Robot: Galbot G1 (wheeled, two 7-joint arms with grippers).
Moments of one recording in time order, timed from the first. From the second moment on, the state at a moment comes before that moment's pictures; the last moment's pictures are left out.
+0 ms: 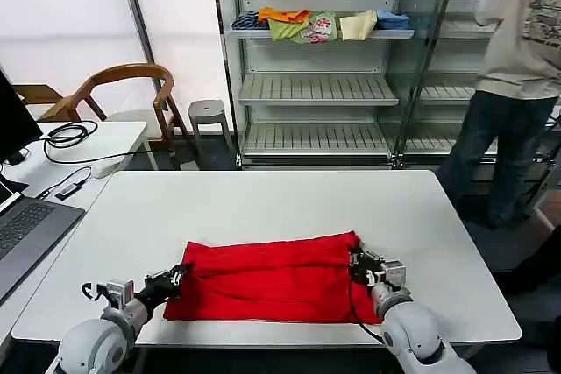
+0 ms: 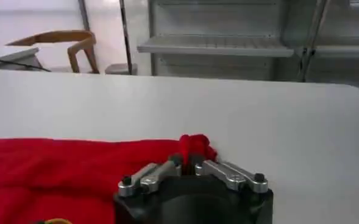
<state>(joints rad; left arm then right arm) 1.33 -0.97 -0.49 -1.88 -0.58 0.51 0.06 -1.14 1.17 0.27 1.85 0.44 -0.50 0.18</state>
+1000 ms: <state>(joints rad) 1.36 -1.02 -0.38 -1.97 -0.63 0.41 -0.37 -1.37 1.14 0.51 2.15 0.37 -0.42 0.11</state>
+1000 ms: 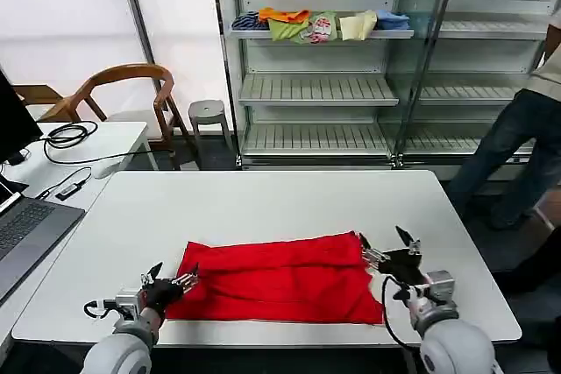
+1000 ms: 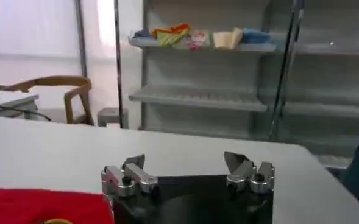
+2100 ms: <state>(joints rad) 1.35 -1.08 -0.27 -1.92 -0.59 0.39 -0.49 -1.42 1.16 0.55 2.19 0.33 -0.40 0.10</state>
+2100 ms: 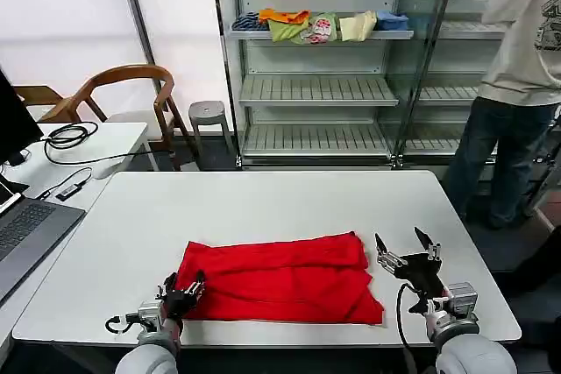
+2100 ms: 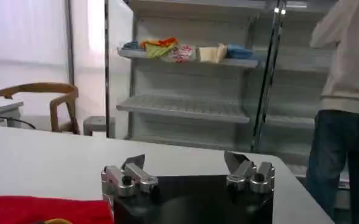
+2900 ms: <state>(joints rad) 1.37 -1.06 -0.36 -1.92 -0.58 0.40 -0.45 -1.40 1.15 0.52 2.17 0.32 -0.39 0.11</state>
